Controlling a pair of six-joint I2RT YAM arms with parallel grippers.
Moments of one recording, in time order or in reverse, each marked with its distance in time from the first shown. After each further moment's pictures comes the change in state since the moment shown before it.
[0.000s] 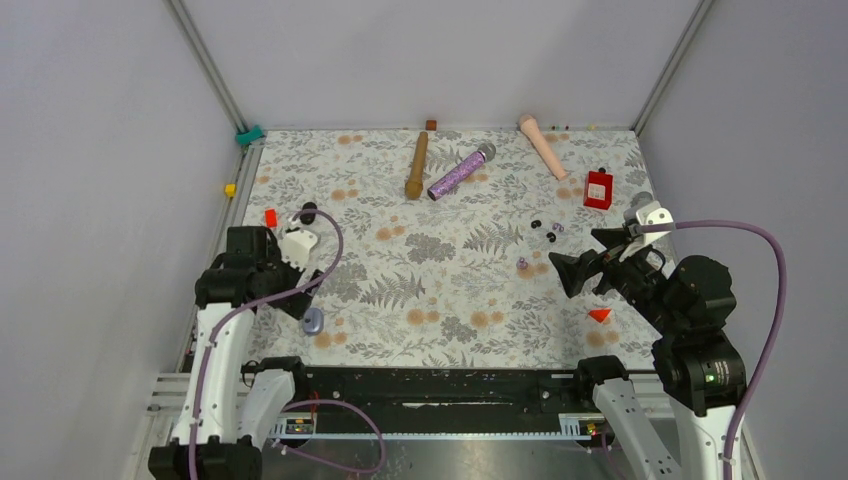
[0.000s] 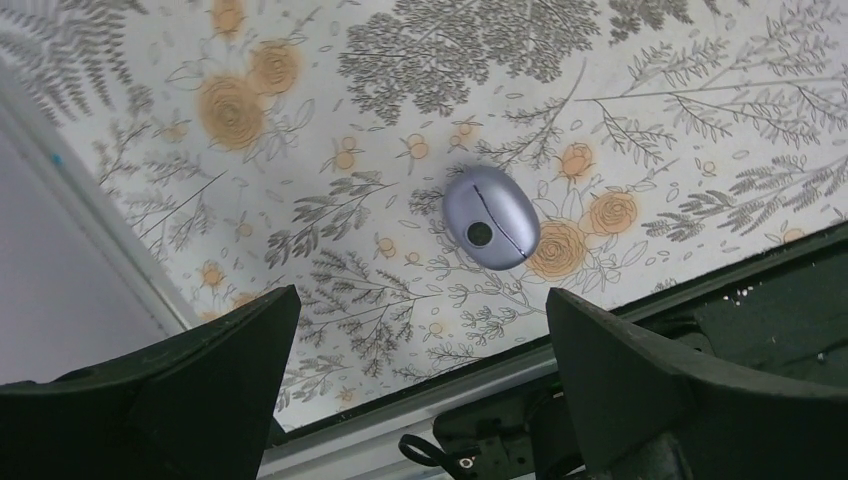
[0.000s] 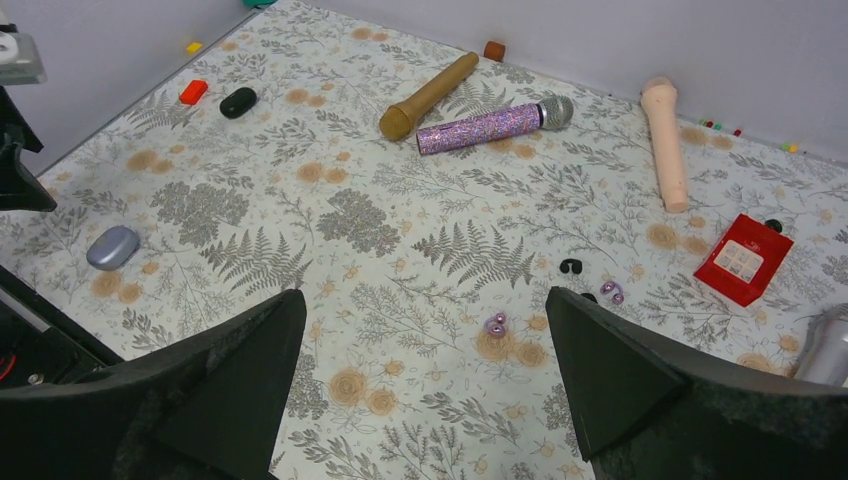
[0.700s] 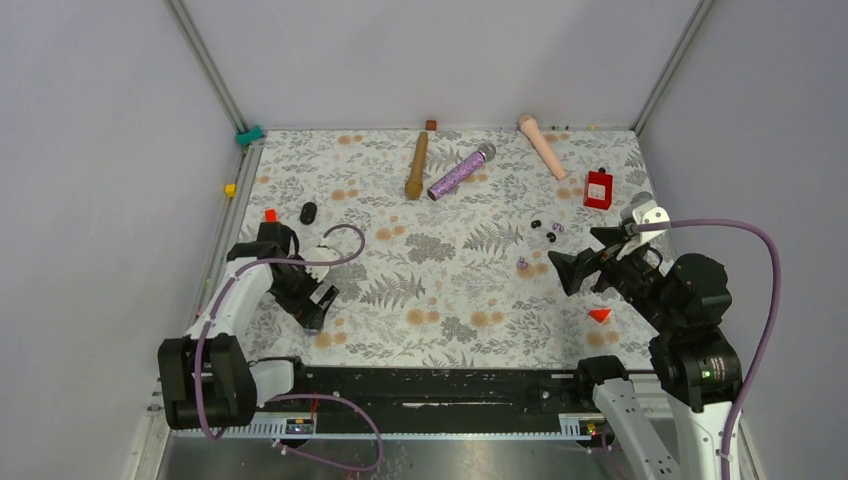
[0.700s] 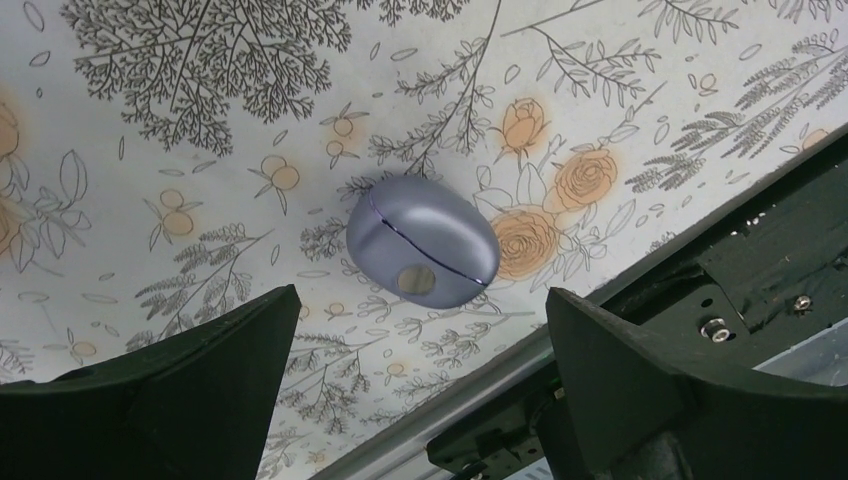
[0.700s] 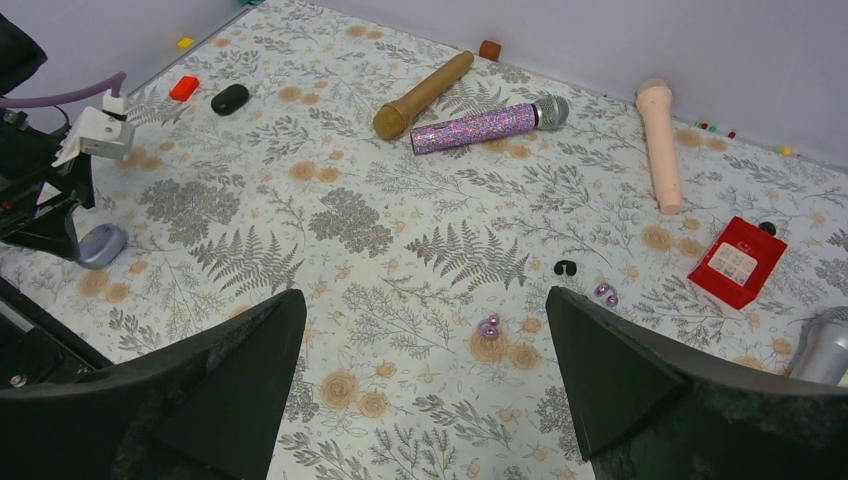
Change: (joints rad) left arm -0.002 0.376 -0.114 0.061 0.131 0.219; right arm 0.000 0.000 -0.024 0.024 0.005 -0.018
